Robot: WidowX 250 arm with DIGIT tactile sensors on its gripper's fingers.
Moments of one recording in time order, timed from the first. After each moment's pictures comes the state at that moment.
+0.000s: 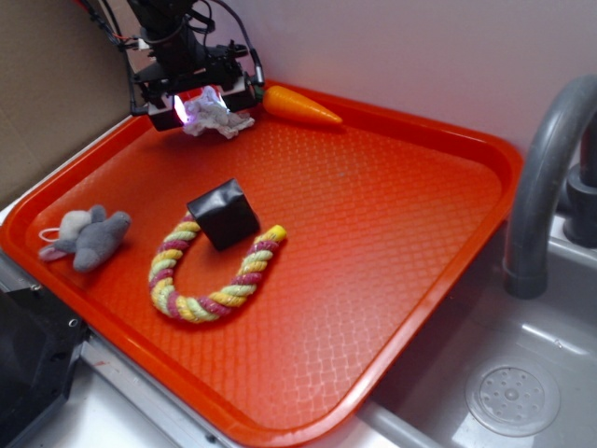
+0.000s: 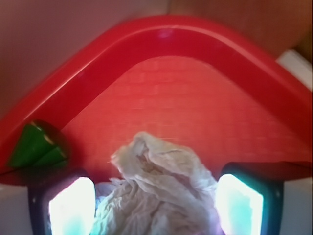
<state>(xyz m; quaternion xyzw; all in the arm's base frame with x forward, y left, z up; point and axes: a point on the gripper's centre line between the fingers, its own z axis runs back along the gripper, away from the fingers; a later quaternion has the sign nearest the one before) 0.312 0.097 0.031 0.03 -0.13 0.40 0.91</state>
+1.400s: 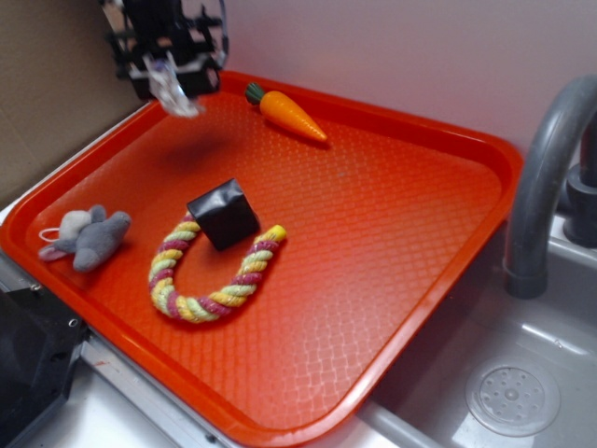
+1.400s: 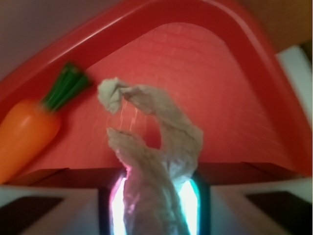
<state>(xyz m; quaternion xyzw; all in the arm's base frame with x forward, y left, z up) 0.286 0.080 0.094 0.00 -0.01 0.28 0.96</state>
